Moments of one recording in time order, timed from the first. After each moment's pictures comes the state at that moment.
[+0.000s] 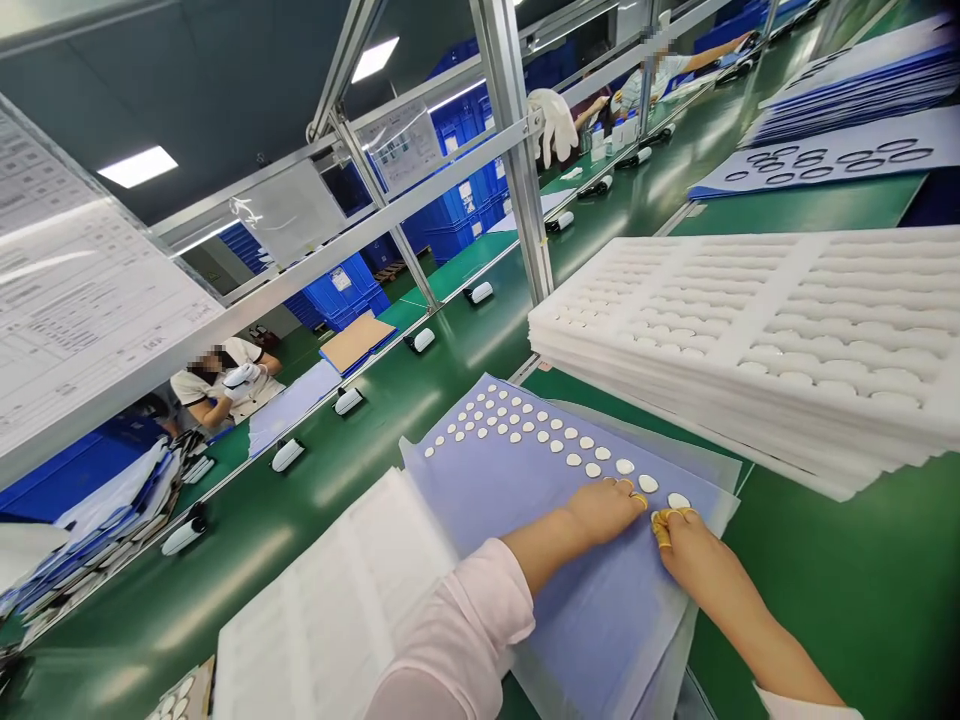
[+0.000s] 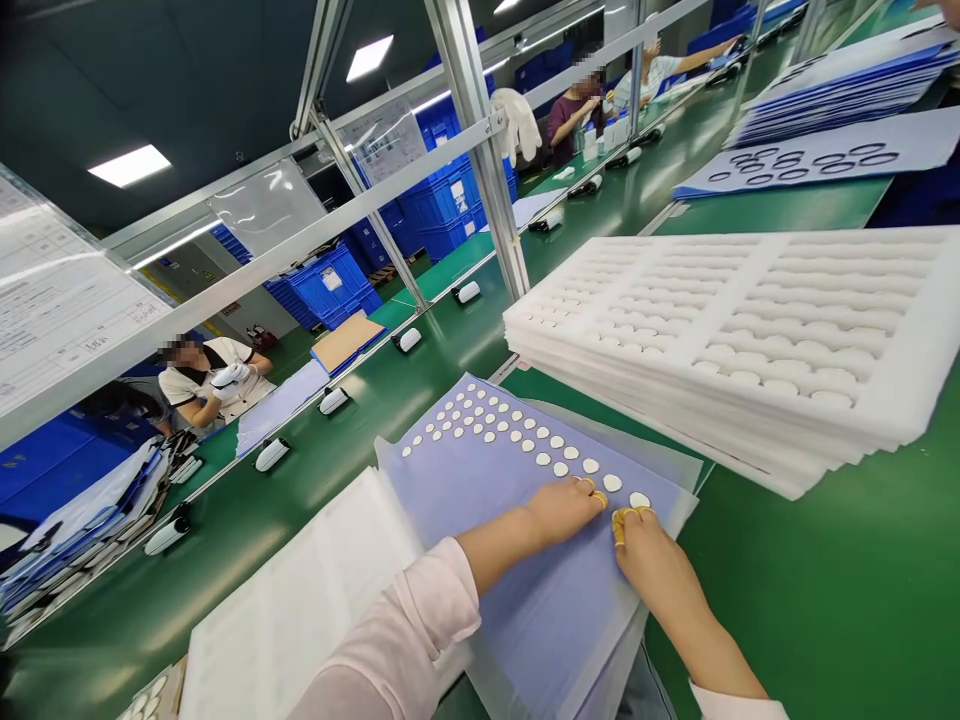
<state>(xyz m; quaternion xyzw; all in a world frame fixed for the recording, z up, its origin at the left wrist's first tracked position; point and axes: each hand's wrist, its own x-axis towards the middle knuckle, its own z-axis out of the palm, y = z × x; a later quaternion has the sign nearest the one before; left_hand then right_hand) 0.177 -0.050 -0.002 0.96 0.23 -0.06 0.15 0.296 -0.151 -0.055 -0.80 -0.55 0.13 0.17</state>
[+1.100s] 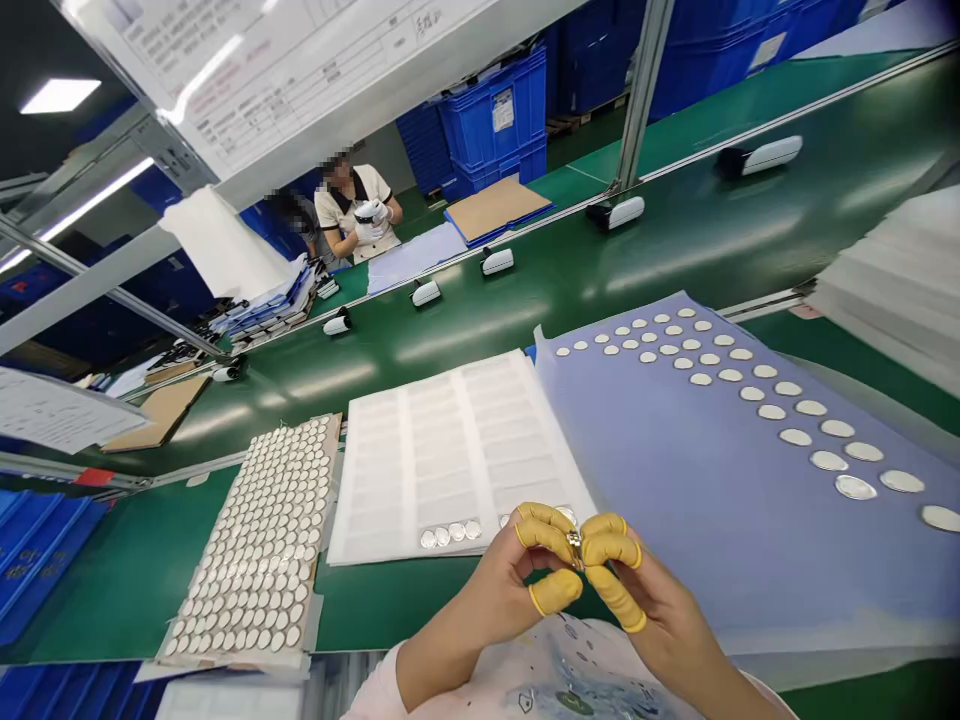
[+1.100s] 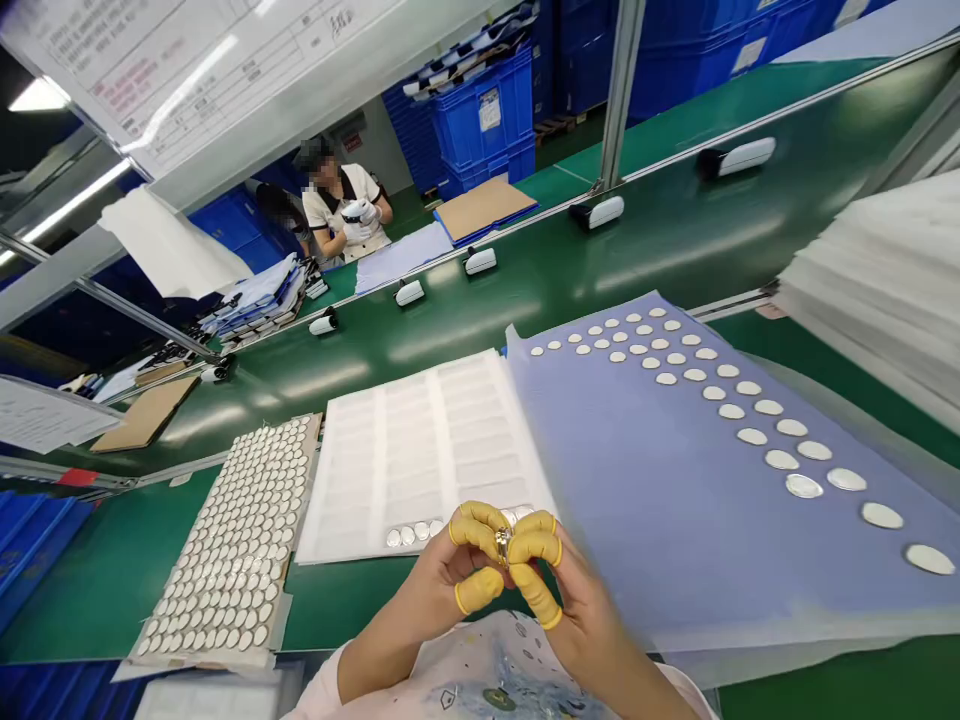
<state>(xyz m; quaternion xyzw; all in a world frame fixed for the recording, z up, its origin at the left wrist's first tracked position) -0.110 -0.285 0.095 0.49 0.40 0.52 0.57 0.059 -0.240 0.067 -0.23 -0.66 0.56 0.44</state>
